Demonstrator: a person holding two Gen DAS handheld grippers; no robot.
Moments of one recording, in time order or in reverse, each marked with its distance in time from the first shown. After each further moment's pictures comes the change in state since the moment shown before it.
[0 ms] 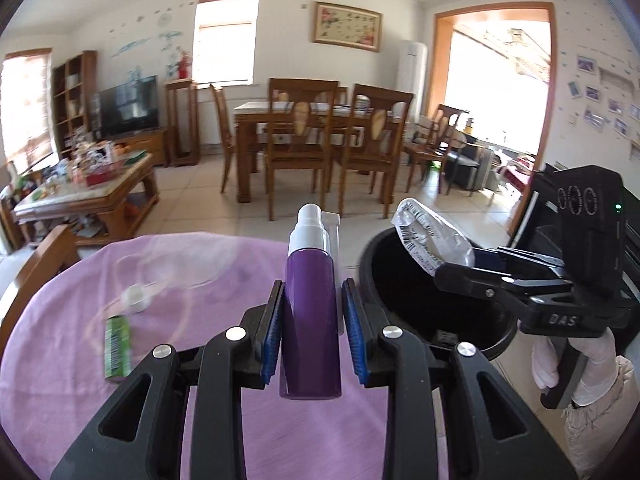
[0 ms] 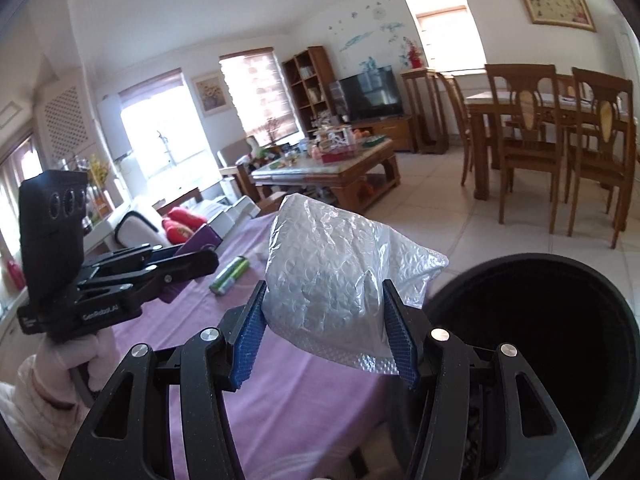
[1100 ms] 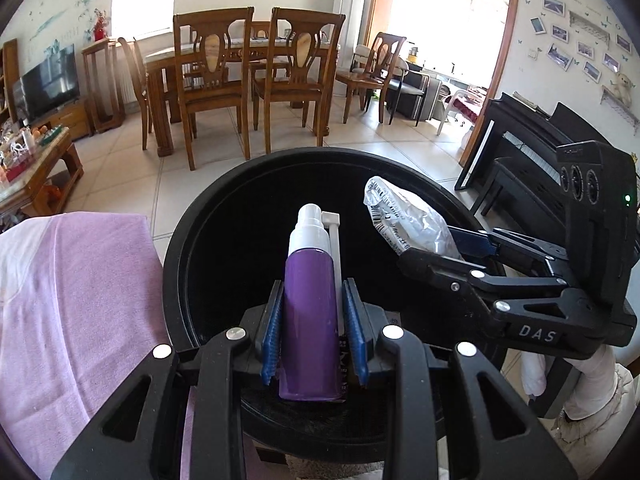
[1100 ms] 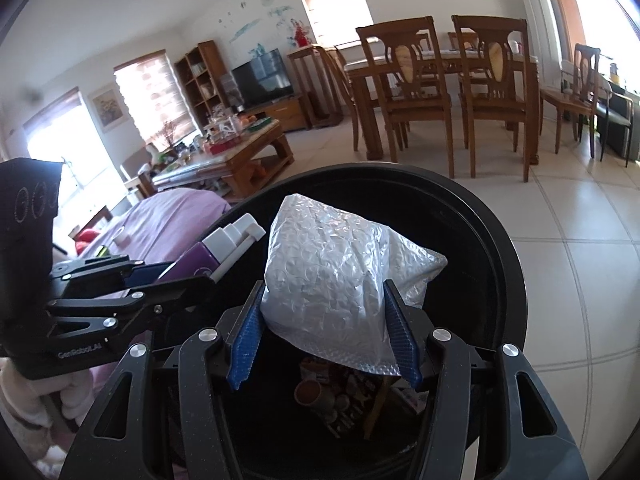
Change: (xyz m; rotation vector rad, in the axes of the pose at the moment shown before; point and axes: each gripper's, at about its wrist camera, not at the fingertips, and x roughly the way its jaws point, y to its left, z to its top) left arm 0.151 -0.117 -0.014 0.096 0.243 -0.188; right arm -0.015 -0.151 -0.086 0.158 0.072 -0.296
